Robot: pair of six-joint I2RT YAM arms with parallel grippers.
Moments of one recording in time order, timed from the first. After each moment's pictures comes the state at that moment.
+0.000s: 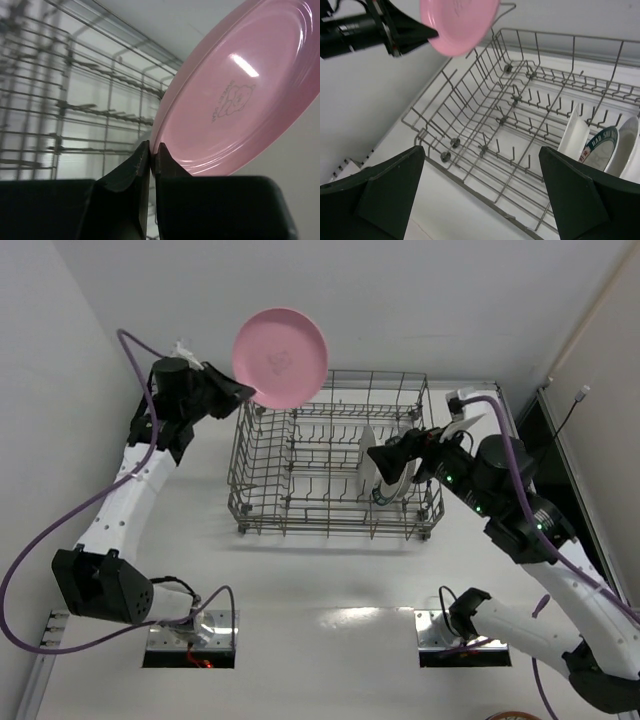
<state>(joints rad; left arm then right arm) -0.08 1.36 1.38 -0.31 0.25 -0.91 0.65 0.89 1.17 -0.39 0.04 0.33</state>
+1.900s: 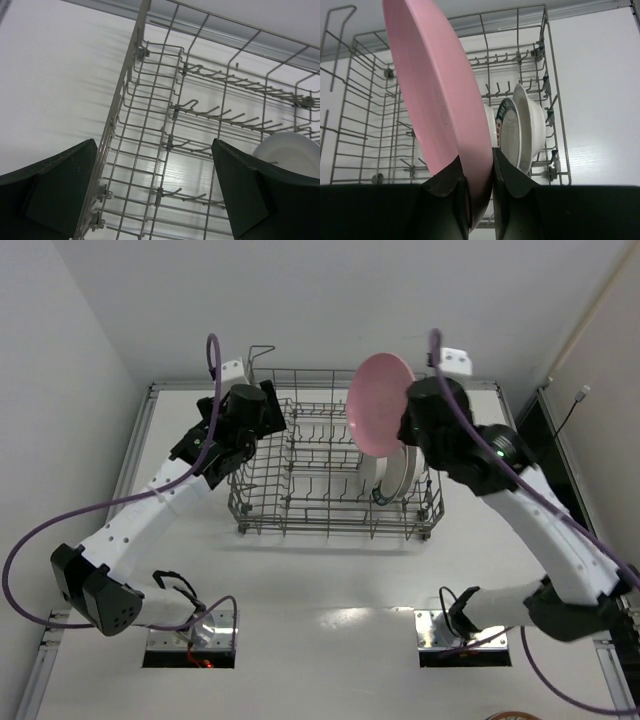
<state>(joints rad) -0.57 1.33 1.41 -0.56 -0.62 -0.53 0.67 1.22 1.62 -0.88 0.62 0.52</state>
